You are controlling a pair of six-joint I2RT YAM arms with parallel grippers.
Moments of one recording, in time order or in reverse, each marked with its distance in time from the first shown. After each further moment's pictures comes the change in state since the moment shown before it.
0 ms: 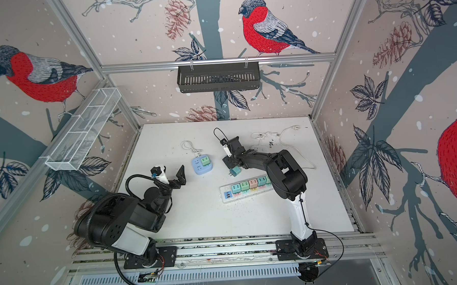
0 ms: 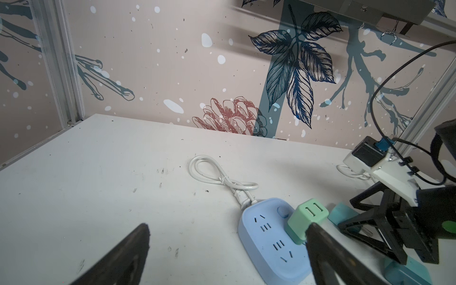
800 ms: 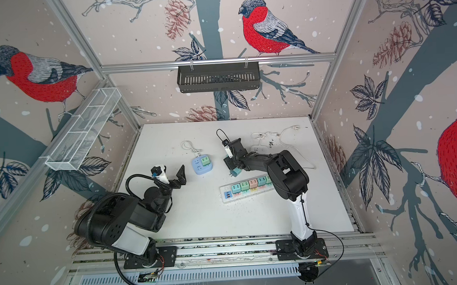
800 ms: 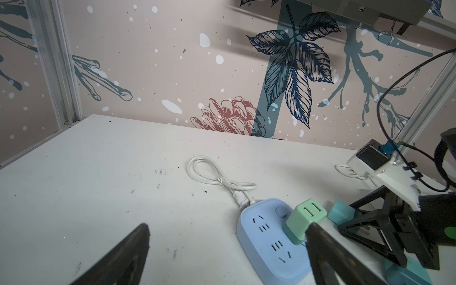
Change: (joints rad) left arm 0.000 0.003 0.003 0.002 0.008 0.000; right arm -0.007 -0.013 -0.071 0.091 -0.048 0.050
